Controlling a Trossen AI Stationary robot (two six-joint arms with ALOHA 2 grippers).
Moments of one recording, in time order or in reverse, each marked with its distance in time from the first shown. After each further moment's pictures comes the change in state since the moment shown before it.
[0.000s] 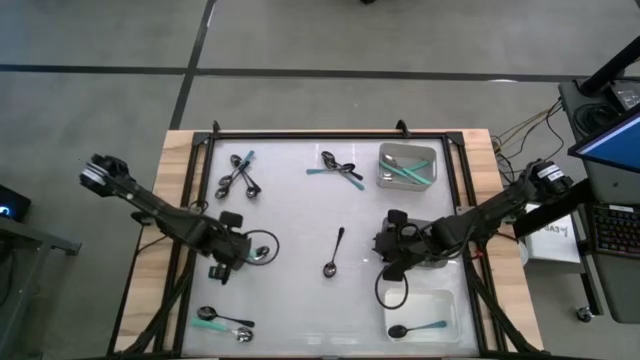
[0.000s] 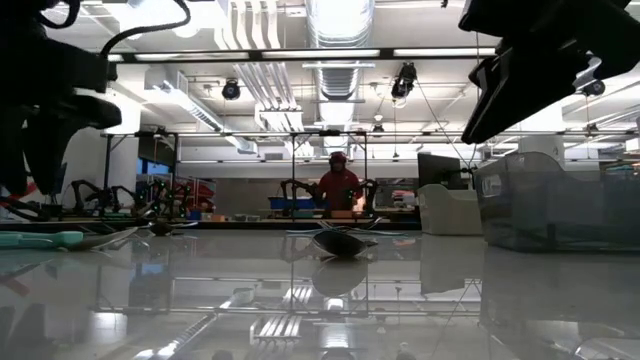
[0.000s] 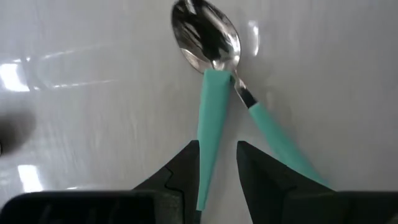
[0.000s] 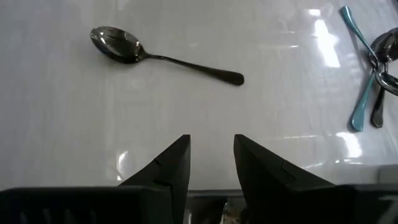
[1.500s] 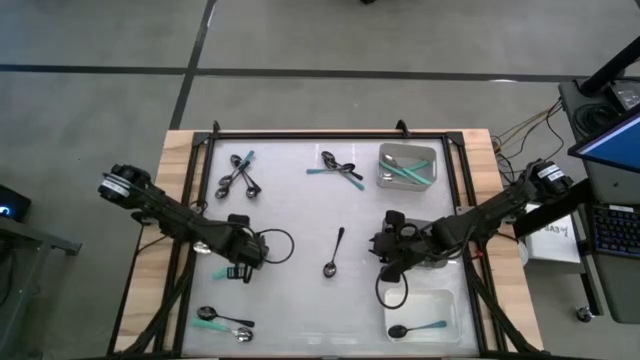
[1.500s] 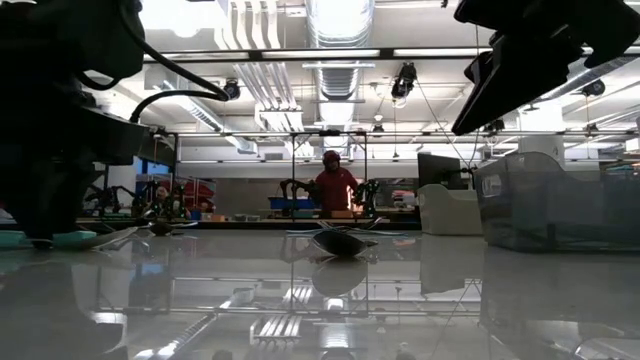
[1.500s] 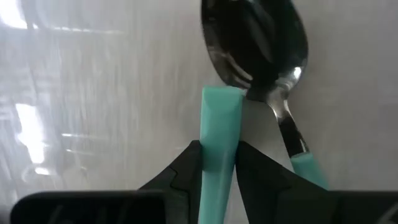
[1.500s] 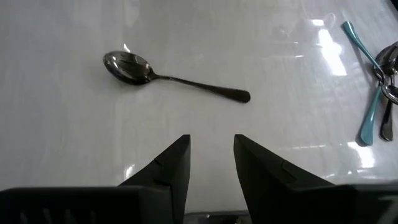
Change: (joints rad) left arm 0.107 0.298 0.004 0.119 -0.001 -0.107; right arm 0.000 0.000 -0.001 0.069 0.002 -0.001
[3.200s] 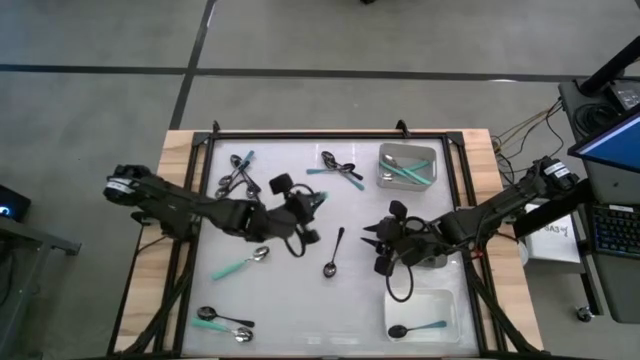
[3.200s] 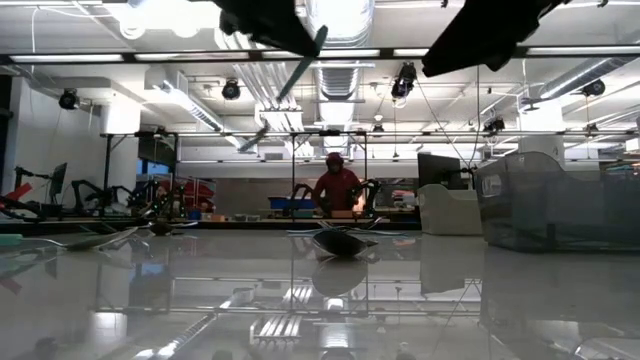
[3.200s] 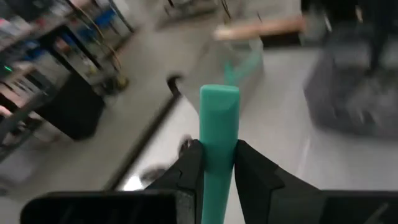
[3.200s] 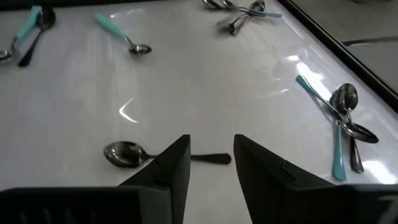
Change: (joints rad) left arm 0.149 0.014 0.413 0.699 -0.667 0.409; right arm 0.001 -0.077 0.037 0.111 0.156 0.053
